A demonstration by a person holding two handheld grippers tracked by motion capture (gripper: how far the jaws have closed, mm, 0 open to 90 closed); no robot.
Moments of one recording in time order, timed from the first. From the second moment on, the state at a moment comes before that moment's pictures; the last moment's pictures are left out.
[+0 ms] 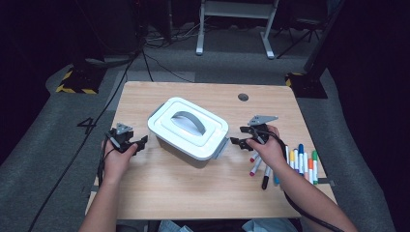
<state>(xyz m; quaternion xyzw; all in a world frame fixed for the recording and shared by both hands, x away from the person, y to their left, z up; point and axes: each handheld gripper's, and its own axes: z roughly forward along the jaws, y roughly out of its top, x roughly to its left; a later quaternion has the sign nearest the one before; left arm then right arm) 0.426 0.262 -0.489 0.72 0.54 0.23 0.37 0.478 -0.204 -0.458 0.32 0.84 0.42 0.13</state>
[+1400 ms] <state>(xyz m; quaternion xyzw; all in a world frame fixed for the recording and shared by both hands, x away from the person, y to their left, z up) 0.363 0.165 -0.477 0.80 0.41 0.17 0.40 0.417 -0.243 -0.458 0.28 0.87 0.40 0.09</state>
